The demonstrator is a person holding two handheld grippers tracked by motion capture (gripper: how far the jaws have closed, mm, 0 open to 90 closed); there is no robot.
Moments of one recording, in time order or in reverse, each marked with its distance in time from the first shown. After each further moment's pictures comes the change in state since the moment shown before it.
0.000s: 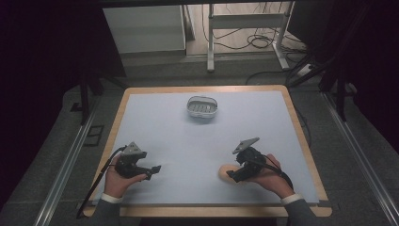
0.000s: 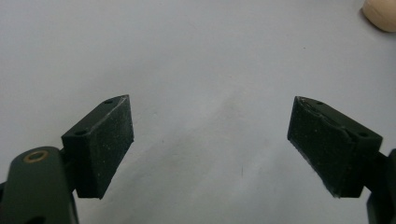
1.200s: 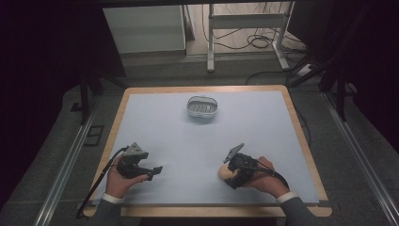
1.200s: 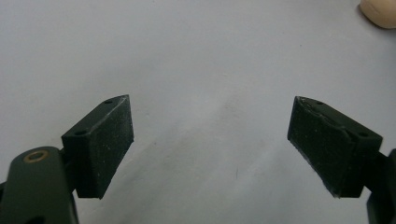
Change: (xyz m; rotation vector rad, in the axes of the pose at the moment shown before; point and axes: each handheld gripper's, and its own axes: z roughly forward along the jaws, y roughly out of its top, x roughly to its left) left arm -0.003 0.001 0.004 0.009 -0.010 0.007; right arm 0.017 0.003 0.020 0.159 0.025 -0.147
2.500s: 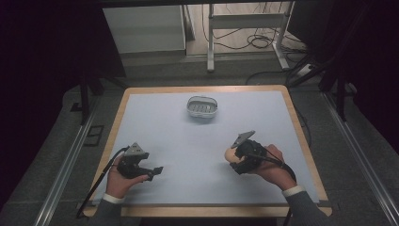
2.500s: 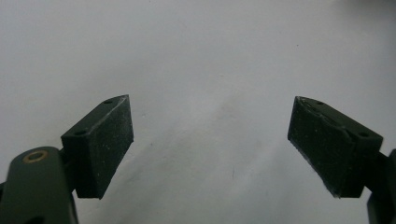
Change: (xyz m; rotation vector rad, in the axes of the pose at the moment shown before) left arm -0.001 0.001 0.001 0.000 -0.006 -0.003; right arm -0.021 0.012 -0.045 -0.092 -0.148 0.044
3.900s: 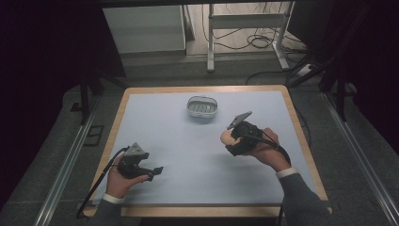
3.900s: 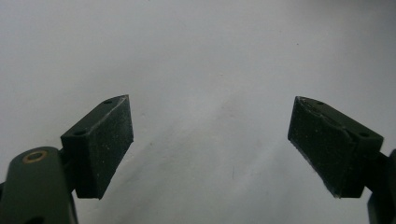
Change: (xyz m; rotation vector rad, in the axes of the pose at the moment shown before) left arm 0.000 0.000 0.001 0.003 -0.003 0.005; right arm -0.029 0.041 -0.005 -0.042 -0.025 0.020
